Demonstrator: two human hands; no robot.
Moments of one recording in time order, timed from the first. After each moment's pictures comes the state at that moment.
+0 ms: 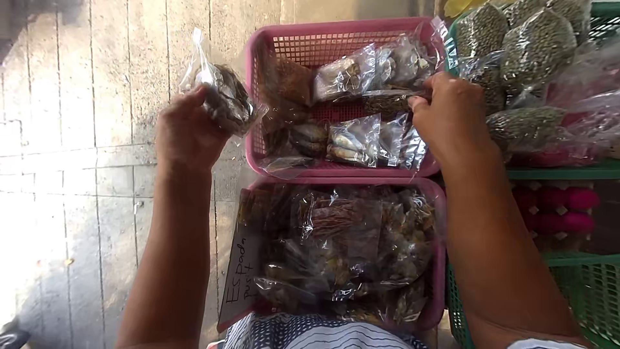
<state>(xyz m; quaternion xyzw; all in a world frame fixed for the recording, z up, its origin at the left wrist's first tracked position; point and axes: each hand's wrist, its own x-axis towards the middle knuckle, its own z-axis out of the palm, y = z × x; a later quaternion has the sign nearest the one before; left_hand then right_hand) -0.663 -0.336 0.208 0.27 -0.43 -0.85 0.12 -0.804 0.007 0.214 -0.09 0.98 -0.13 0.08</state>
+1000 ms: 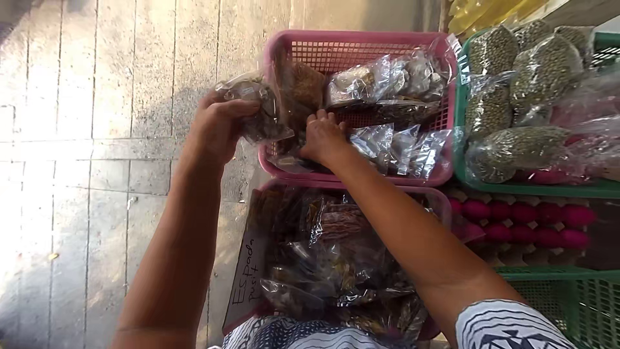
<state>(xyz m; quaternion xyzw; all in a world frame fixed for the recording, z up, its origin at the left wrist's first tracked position) -0.671 -0.336 0.208 0.23 -0.61 -0.75 0.04 -0.760 -0.159 0.143 -0.24 0.92 -0.06 0.29</state>
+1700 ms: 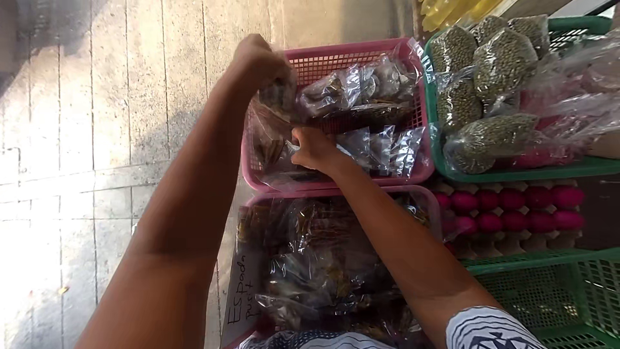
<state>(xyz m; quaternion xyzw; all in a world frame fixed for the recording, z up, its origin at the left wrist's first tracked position) -0.841 -0.304 0.208 0.21 -0.89 -0.37 -0.16 -0.769 -0.129 0.150 -0.24 0.88 -0.23 0.34</state>
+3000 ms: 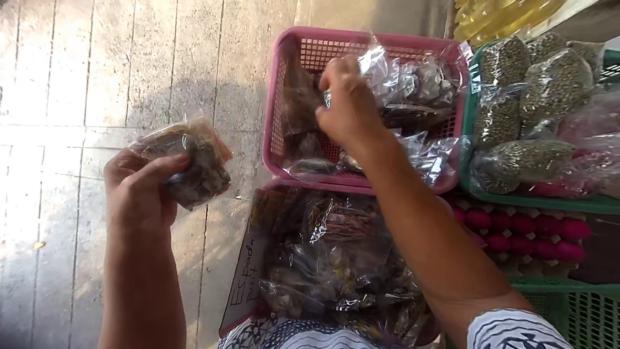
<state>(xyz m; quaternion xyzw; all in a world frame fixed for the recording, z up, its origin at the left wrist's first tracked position) -0.546 -0.363 0.226 0.27 -0.65 -0.69 0.18 -0.784 -0.150 0.207 -0.29 0.92 -0.22 0.12</state>
